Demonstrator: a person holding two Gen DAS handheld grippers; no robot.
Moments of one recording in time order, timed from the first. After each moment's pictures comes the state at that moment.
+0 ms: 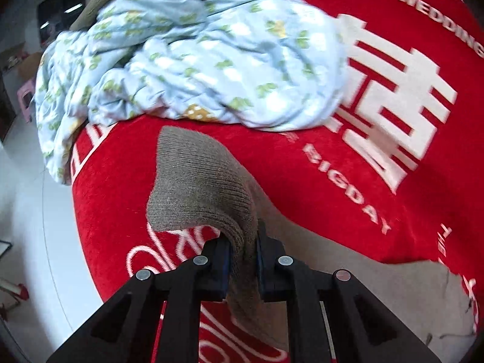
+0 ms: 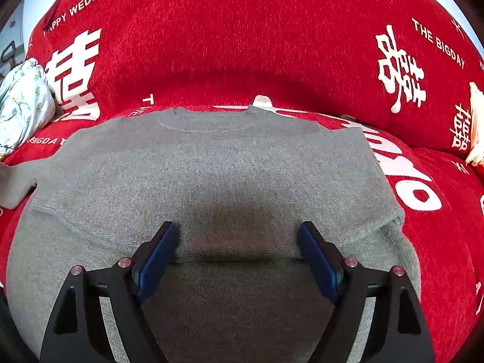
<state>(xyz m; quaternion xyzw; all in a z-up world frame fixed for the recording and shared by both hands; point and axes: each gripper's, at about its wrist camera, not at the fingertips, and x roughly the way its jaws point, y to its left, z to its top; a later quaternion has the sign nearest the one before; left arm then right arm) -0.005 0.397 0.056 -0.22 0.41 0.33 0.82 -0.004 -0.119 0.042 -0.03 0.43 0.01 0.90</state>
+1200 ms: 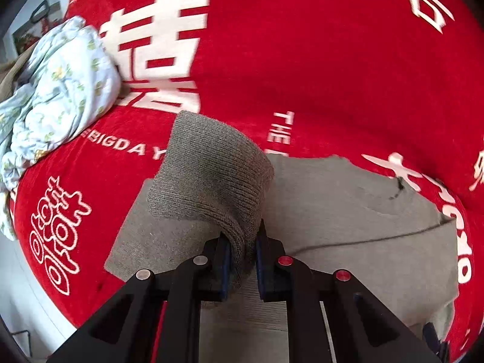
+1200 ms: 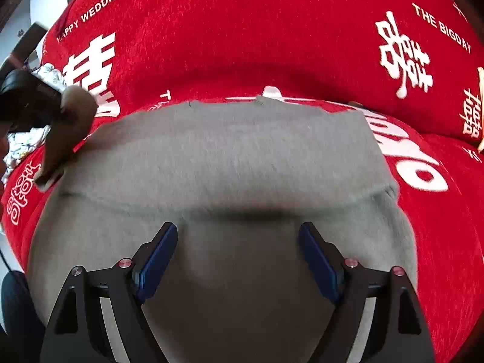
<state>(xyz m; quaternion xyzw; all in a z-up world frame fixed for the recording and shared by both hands) 0.083 0.094 0.090 -0.08 0.49 0.11 0.86 -0.037 -0.143 0.049 0.00 0.44 0.05 0.90</state>
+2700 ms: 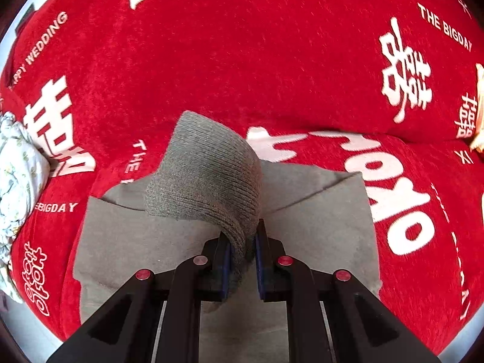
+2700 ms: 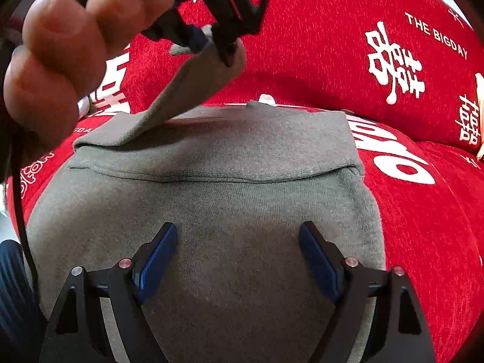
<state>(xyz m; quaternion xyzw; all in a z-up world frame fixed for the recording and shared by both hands) 0.095 -0.138 0.115 0.04 0.49 -0.01 0.87 -0.074 -0.174 0.039 -0.02 0.40 0.08 0.91</state>
